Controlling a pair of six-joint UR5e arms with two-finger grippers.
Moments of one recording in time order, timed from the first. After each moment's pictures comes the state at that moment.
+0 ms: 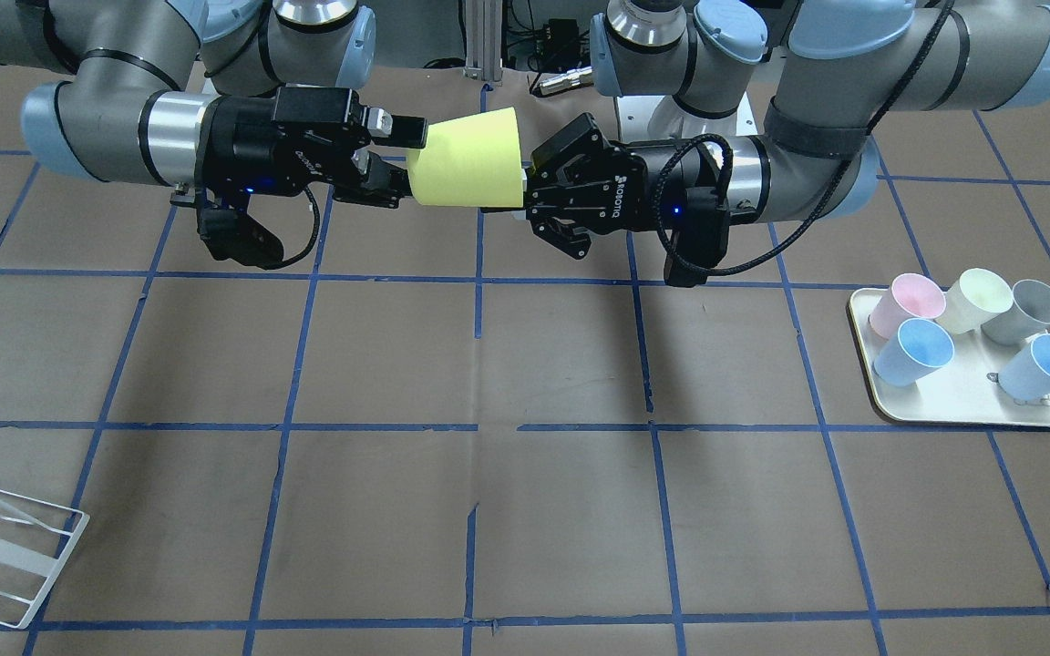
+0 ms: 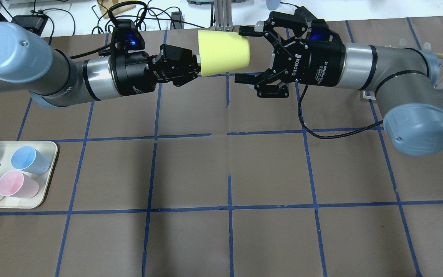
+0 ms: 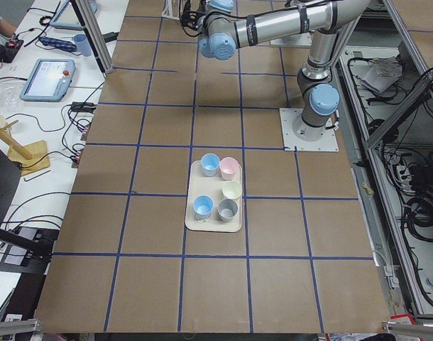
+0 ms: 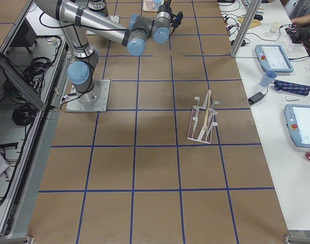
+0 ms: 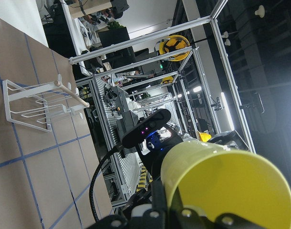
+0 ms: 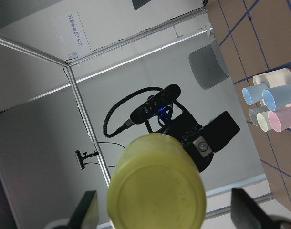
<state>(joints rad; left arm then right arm) -1.49 -1.70 -1.69 -2.59 -0.04 1.53 1.45 -1.59 2.00 -1.76 0.06 0.12</state>
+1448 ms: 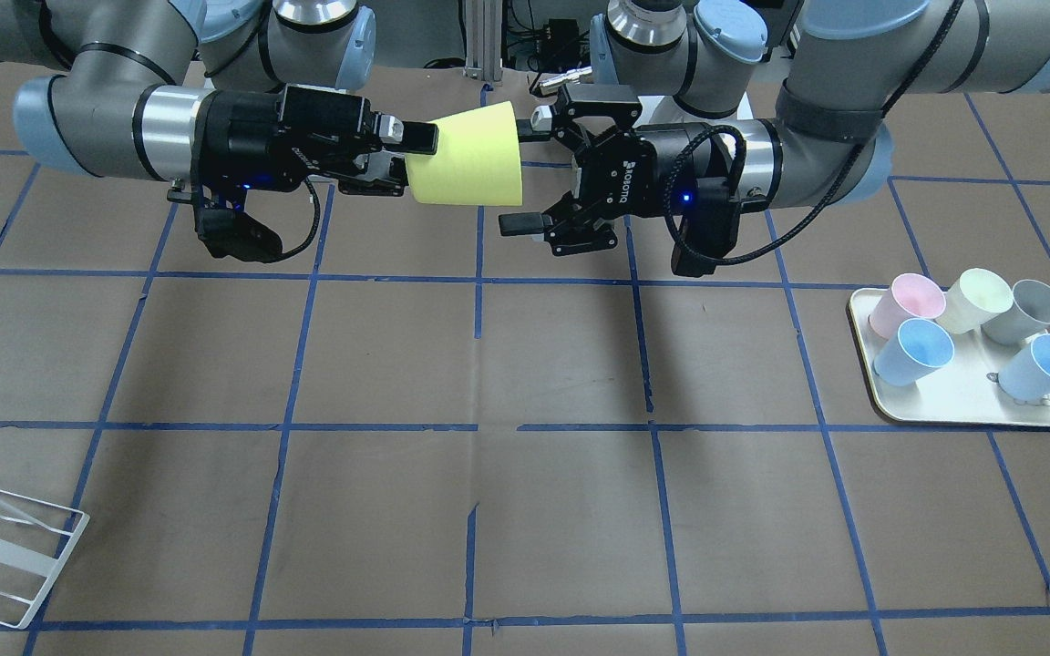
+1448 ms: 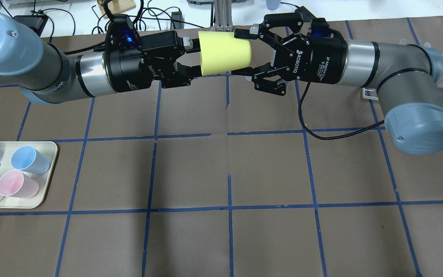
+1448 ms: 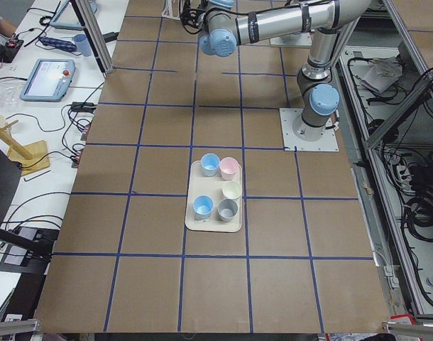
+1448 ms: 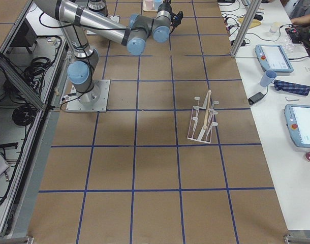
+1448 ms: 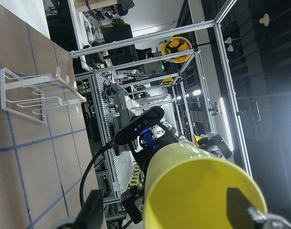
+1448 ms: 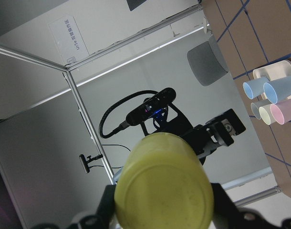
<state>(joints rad) -1.47 -1.68 -1.65 -2.64 -0.01 1.43 1.45 -1.59 1.99 -1.78 0.06 0.21</state>
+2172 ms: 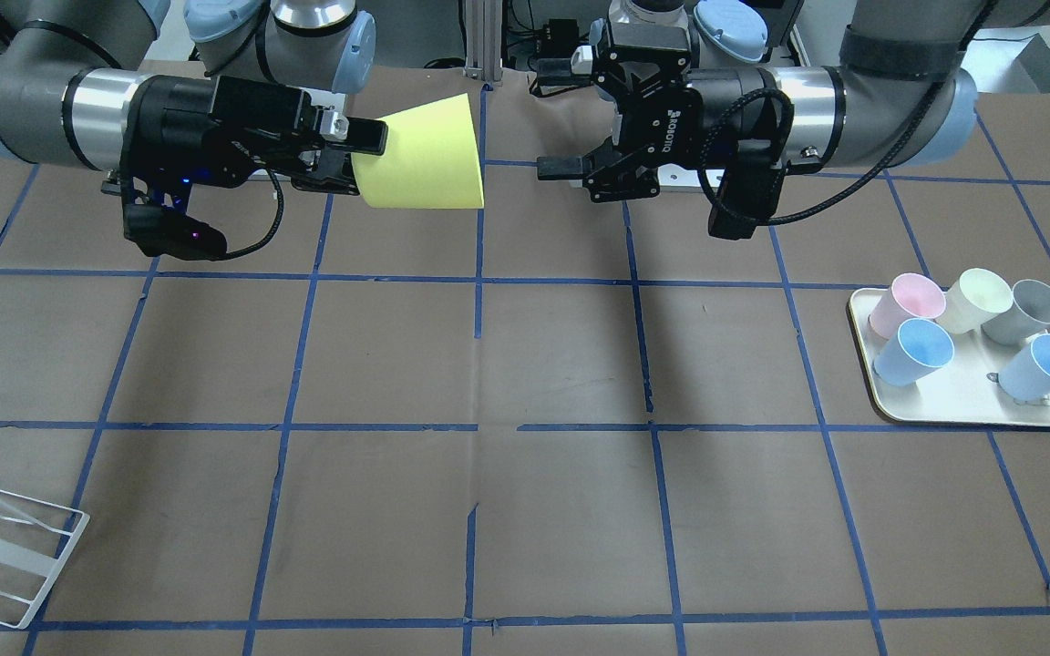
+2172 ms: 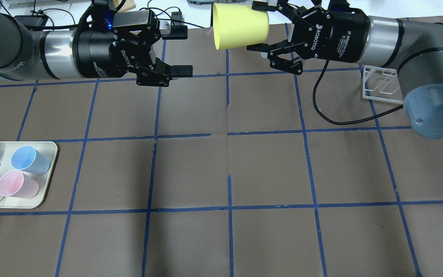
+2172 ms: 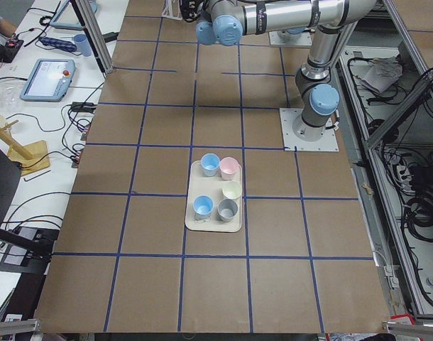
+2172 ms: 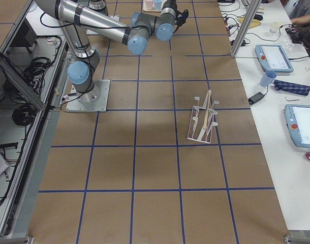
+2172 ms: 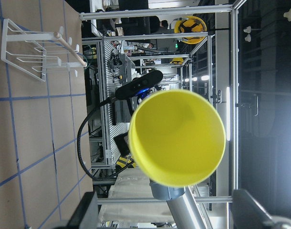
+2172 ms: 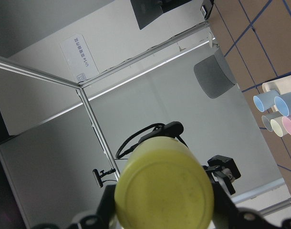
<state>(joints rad) -1.40 -1.65 -1.55 -2.65 0.22 1.18 1.38 -1.59 1.93 -1.79 0.05 0.30</state>
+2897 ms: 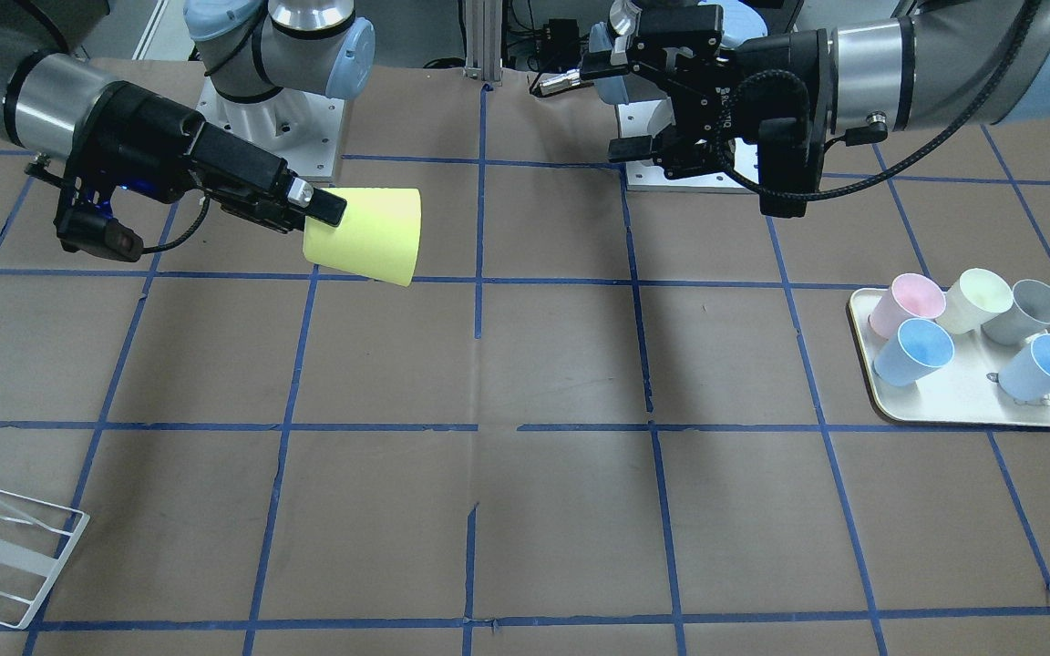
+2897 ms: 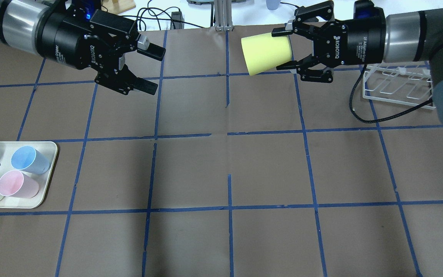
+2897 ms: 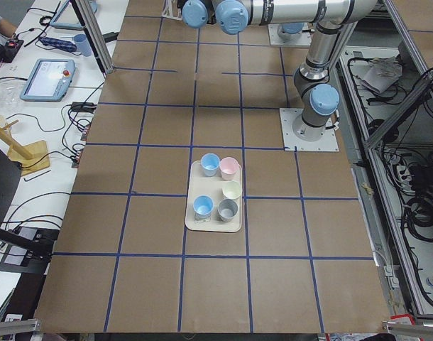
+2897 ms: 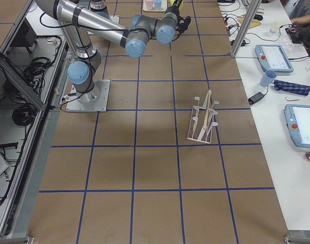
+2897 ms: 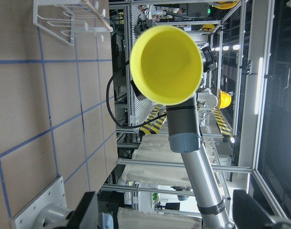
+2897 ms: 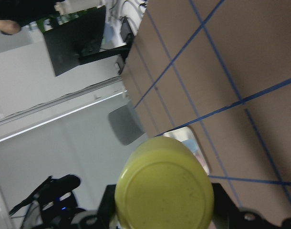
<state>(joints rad) -1.38 -1.64 -1.44 -2.35 0.65 0.71 1.32 -1.64 1.88 -1.79 -0.42 0.31</state>
